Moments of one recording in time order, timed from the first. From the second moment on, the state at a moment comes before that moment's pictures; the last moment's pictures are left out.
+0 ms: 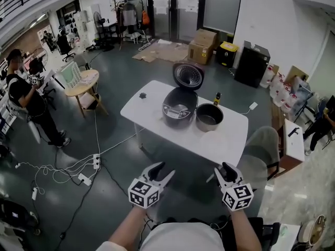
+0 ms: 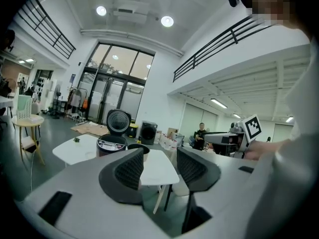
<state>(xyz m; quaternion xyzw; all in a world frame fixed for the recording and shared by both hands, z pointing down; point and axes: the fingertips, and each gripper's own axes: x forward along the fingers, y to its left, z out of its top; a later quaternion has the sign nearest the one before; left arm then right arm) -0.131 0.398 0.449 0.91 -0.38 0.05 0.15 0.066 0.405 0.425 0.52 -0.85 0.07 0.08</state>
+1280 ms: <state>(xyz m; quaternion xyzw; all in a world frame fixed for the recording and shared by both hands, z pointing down) -0.077 0.276 0.478 0.91 -0.37 0.07 0.17 0.117 0.275 0.463 0.53 -0.84 0.11 0.09</state>
